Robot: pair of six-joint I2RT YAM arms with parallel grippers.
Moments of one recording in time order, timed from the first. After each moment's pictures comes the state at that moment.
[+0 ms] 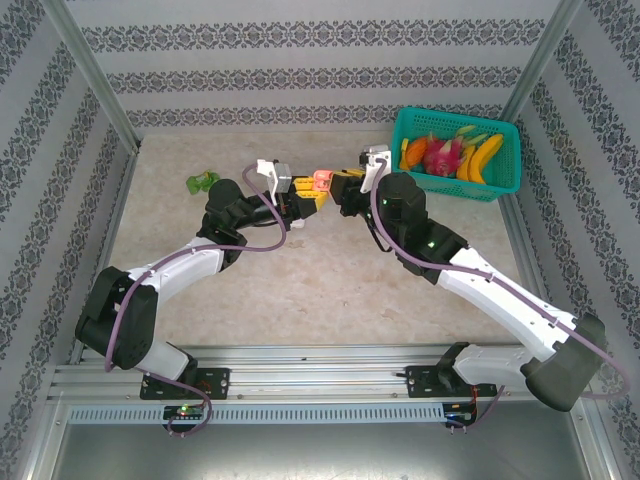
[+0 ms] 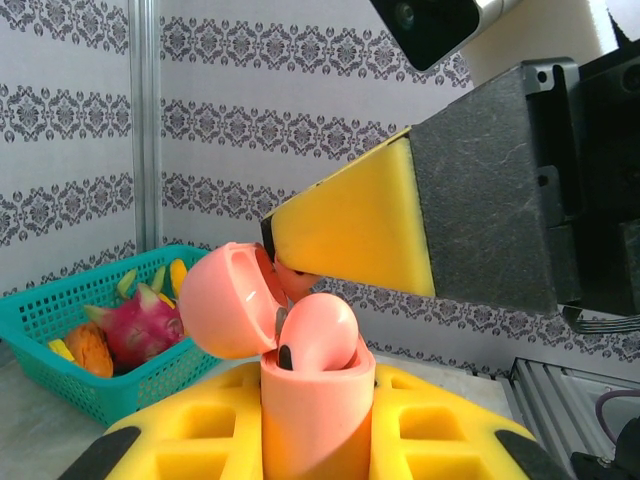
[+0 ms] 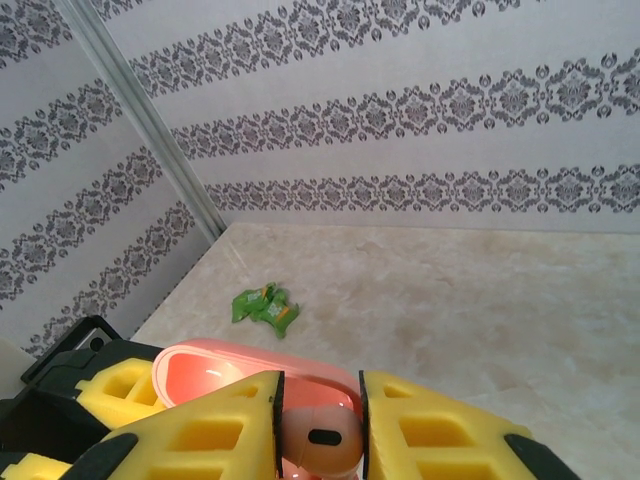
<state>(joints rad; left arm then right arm) -0.45 1.49 0.89 0.84 0.80 -0.25 0.74 1.21 1.12 -0.10 0.18 0.39</state>
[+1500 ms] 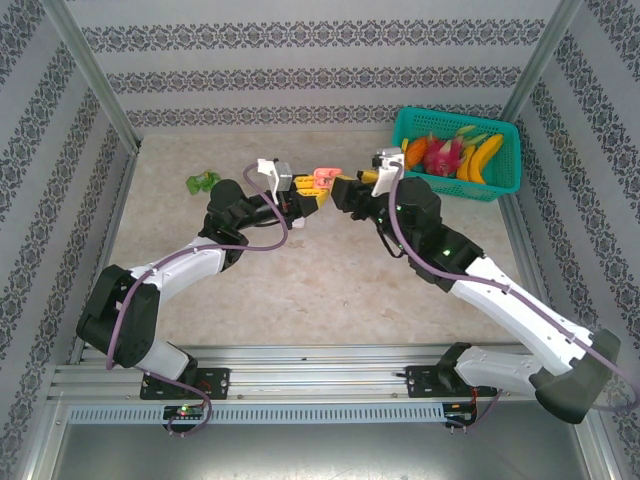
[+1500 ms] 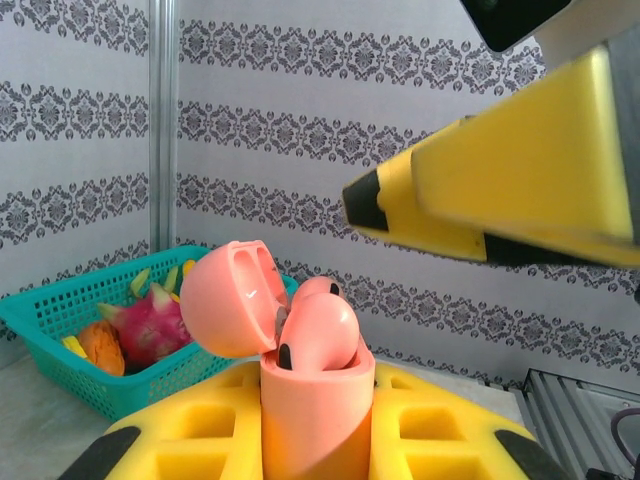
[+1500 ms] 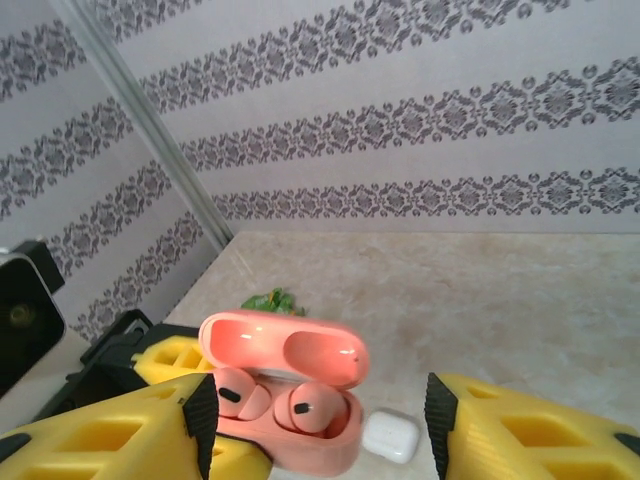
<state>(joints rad) -0.45 1.50 0.89 0.85 0.76 -0.26 0.72 1.11 1.10 -0.15 0.18 0.42</state>
